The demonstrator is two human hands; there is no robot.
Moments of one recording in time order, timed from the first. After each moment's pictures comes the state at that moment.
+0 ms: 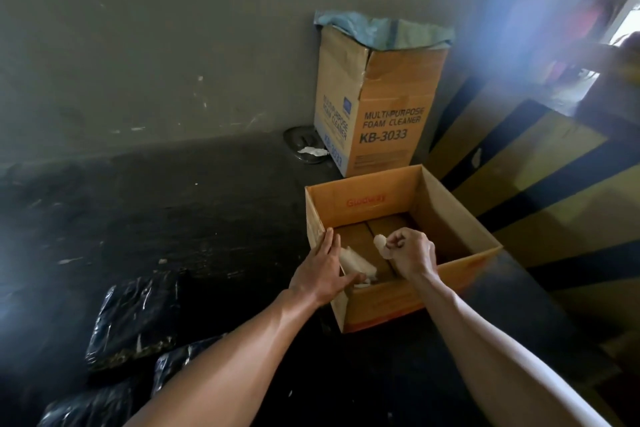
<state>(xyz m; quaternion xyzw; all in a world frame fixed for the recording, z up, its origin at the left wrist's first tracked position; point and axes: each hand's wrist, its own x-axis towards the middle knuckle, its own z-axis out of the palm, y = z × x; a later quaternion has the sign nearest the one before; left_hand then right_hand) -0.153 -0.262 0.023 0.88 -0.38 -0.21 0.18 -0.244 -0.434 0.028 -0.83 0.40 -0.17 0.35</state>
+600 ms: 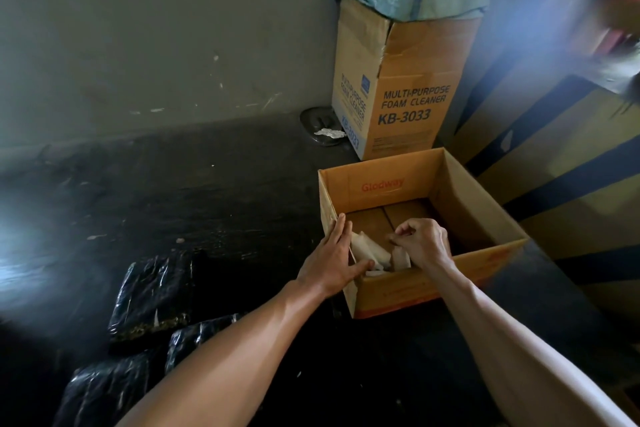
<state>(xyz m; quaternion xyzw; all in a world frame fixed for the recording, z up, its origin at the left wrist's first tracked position) -0.150 -0.263 0.009 0.88 -0.37 -0.23 0.20 -0.238 -0.448 0.016 -0.86 0.33 -0.13 0.36</state>
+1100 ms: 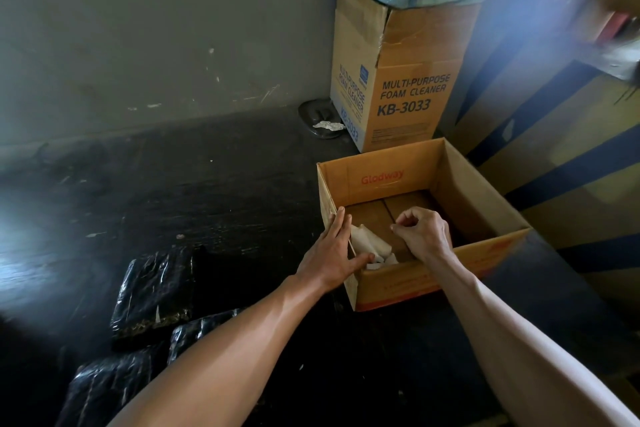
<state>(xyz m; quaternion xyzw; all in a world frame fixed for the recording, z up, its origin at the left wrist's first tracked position) -0.151 -0.262 0.006 0.88 -0.37 -0.22 0.21 -0.239 -0.442 0.020 -0.86 0.34 -0.15 0.36</state>
